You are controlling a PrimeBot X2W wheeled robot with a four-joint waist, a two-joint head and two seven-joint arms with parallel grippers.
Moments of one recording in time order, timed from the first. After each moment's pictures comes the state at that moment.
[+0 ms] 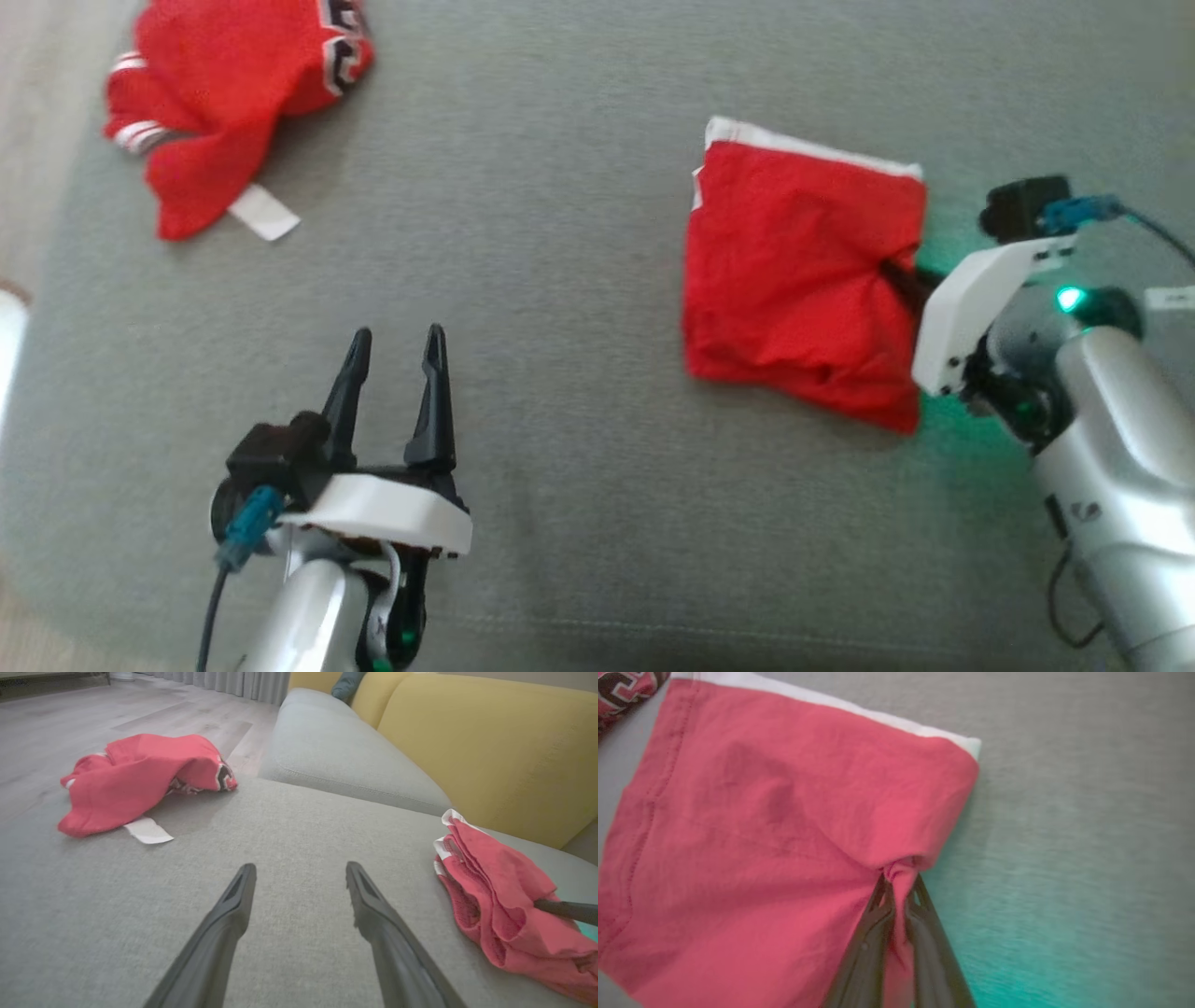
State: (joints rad) left arm -0.11 0.05 -0.31 0.15 -0.33 0.10 -0.25; right arm -0.57 -0.27 0.31 0.58 0.51 0.12 0.50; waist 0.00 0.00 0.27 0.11
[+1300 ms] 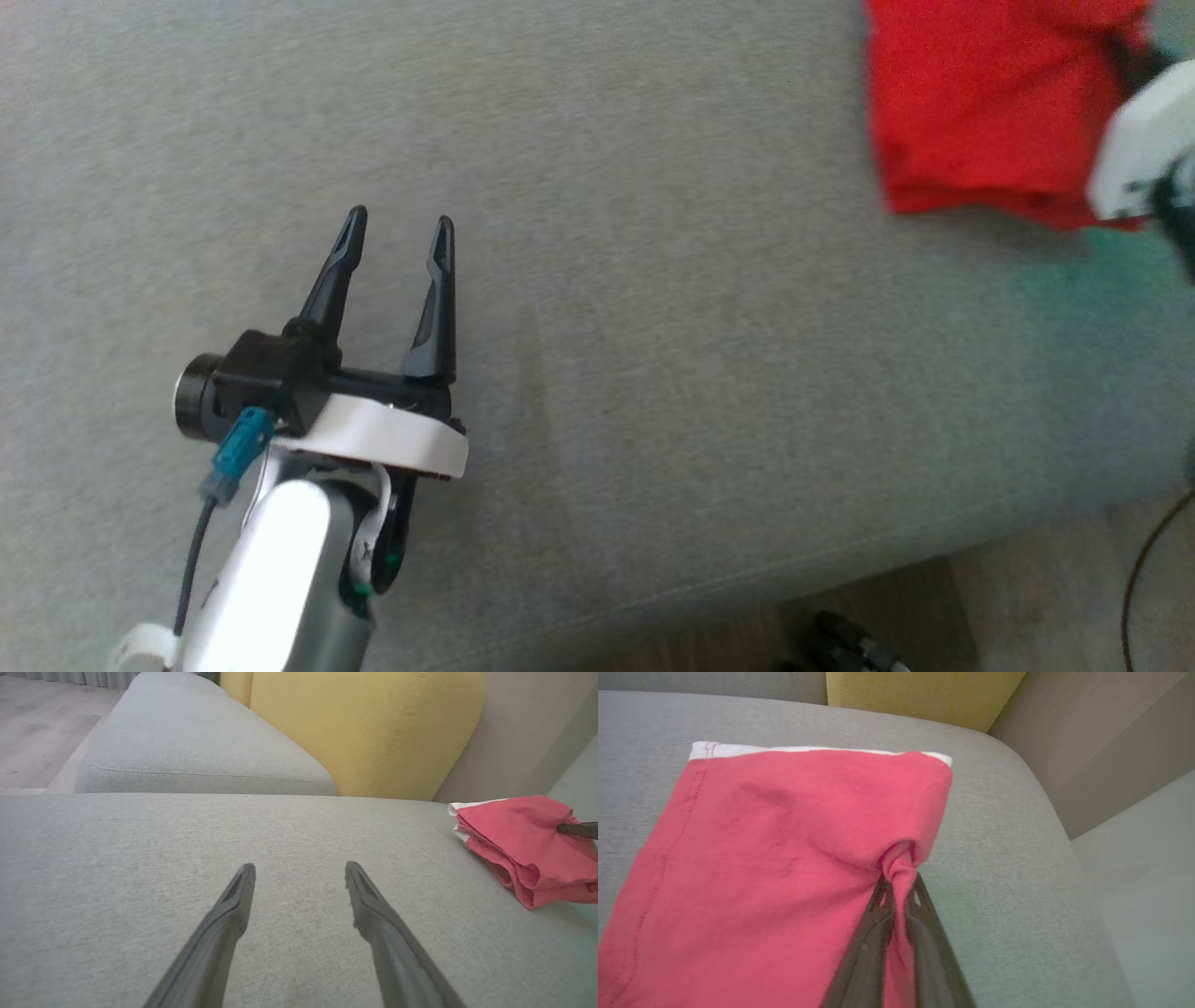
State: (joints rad) left arm -0.25 0.11 -0.34 0.03 -0.23 0.10 -0.20; right arm -0.84 -0.39 0.16 0.69 0.24 0.12 0.33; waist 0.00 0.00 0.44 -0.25
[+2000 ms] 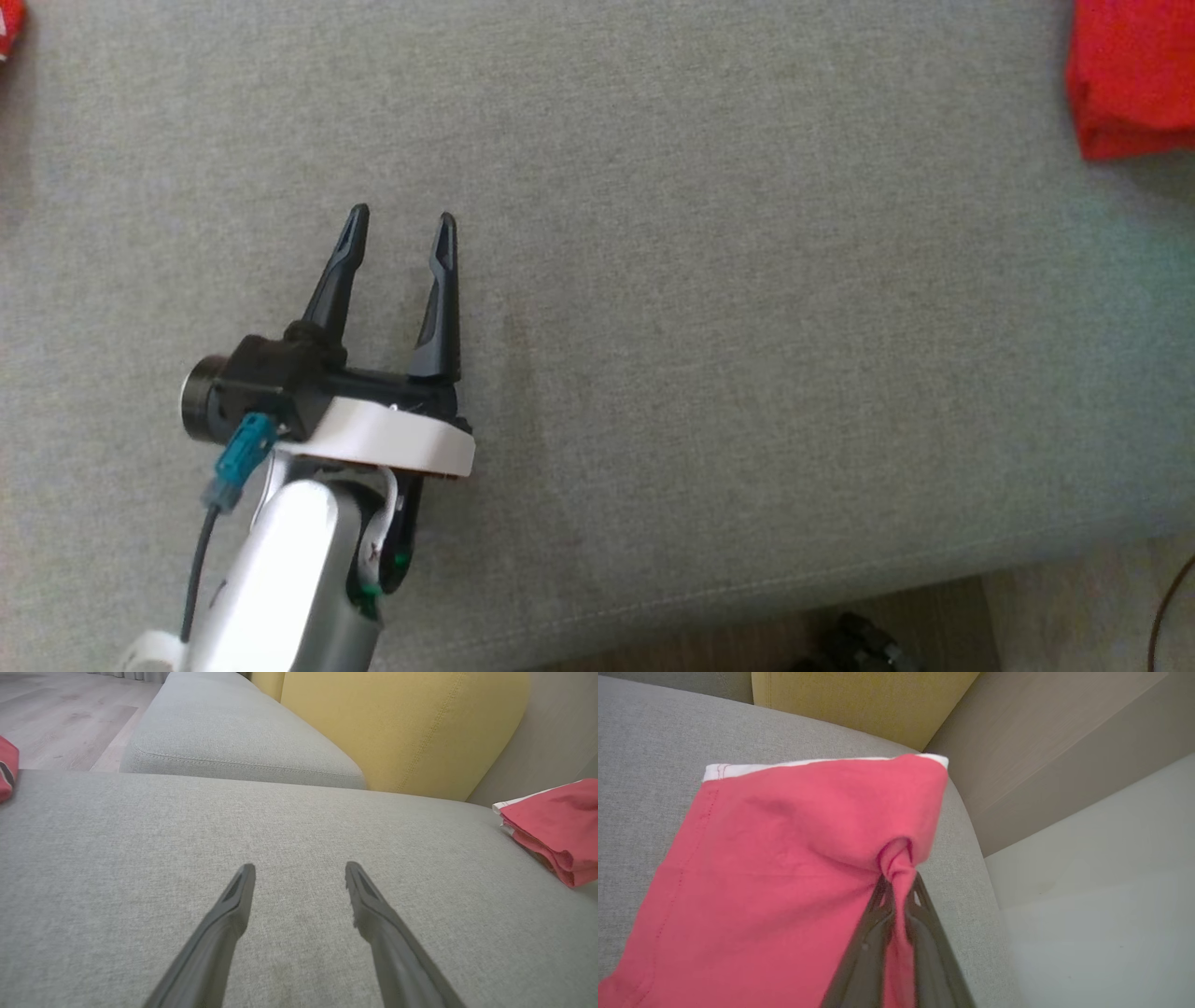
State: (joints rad) left arm -0.25 0.10 -0.35 0.04 -0.24 0.11 -0.23; right arm -0.93 -0.51 -0.01 0.72 0.01 0.12 0.43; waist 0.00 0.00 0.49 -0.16
